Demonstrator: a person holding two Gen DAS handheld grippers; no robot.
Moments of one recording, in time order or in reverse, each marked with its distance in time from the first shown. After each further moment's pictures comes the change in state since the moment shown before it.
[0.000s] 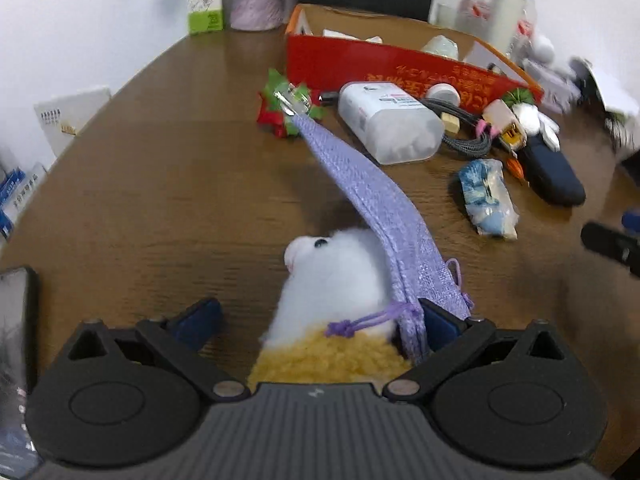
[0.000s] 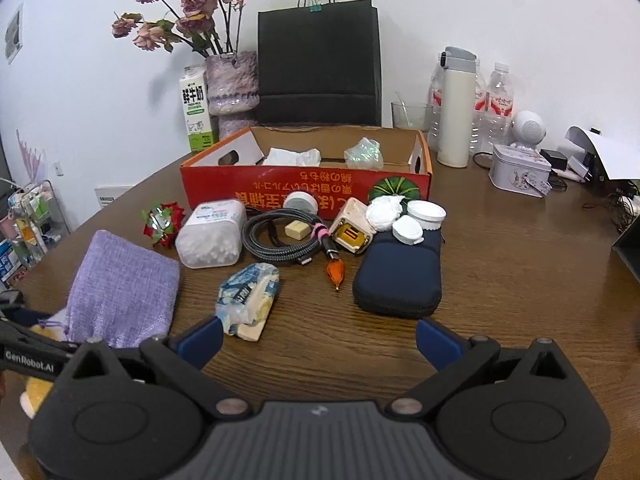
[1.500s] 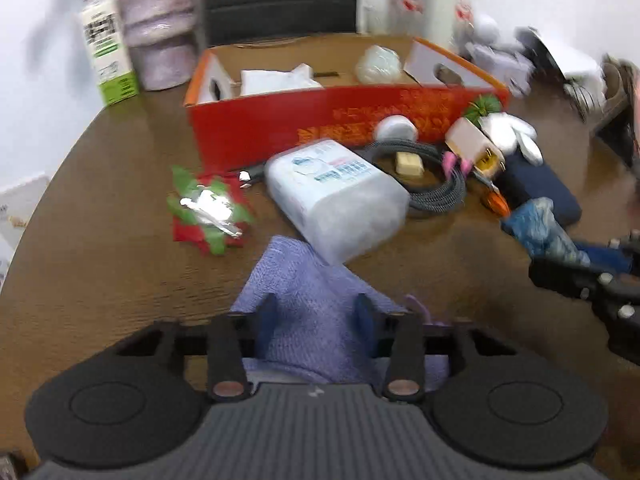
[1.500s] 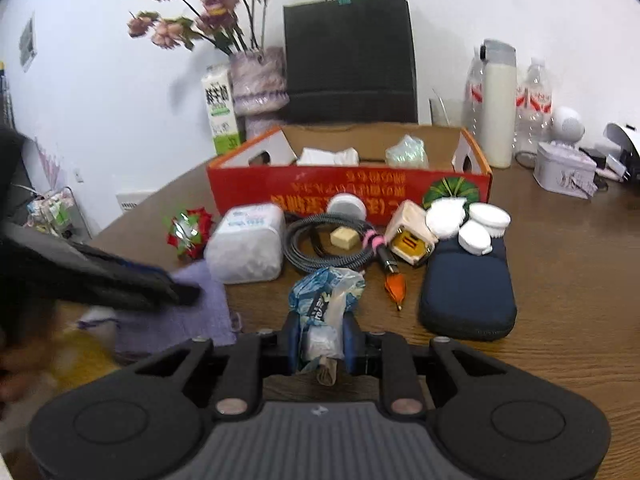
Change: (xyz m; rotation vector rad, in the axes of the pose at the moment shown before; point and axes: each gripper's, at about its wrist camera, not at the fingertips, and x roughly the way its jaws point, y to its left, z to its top) left arm 0.043 -0.036 0.070 0.267 -0.042 -0.083; right arm 0.035 0.025 0.006 0.006 -0.024 0.094
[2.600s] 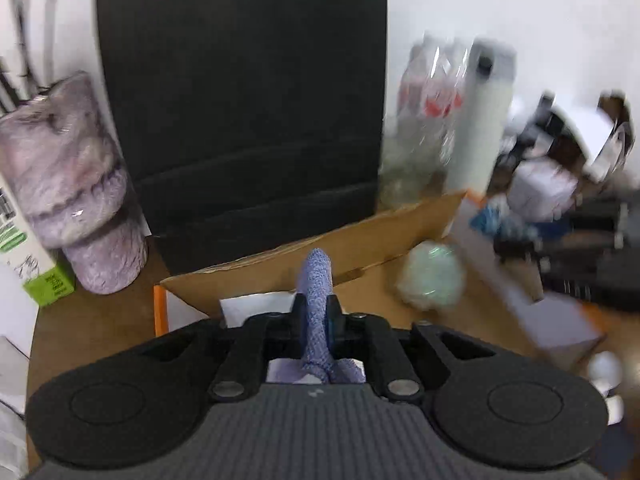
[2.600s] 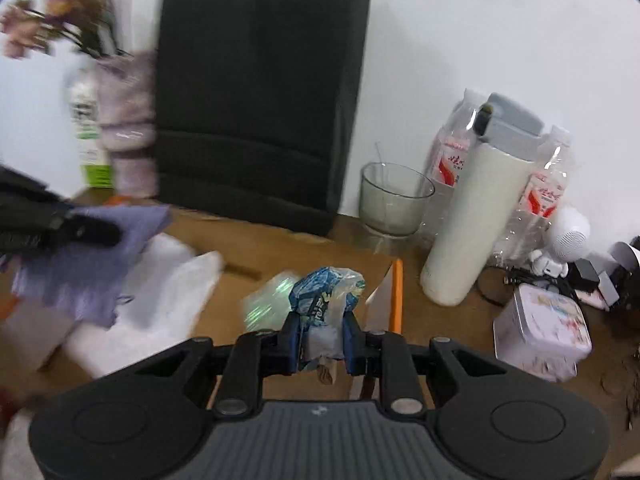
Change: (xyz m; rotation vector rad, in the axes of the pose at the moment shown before) left arm 0.129 0.044 0.256 0.139 -0.098 -0.096; right arm 0.189 -0.114 0.226 -0.118 0.113 -0.220
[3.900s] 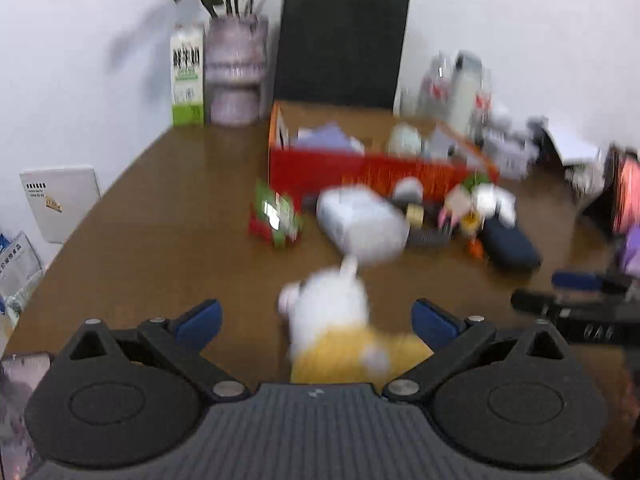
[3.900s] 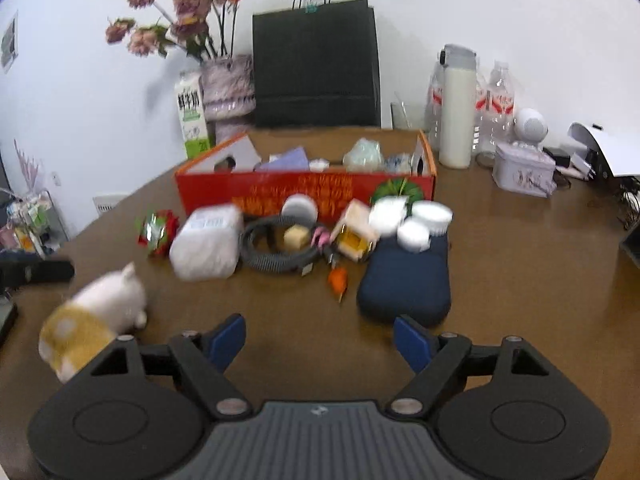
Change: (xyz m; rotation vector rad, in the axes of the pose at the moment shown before) left arm -0.238 -0.090 -0.283 -0.308 -0.091 0.155; right arm -0.206 0.076 -0.245 0.127 -0.084 0.133
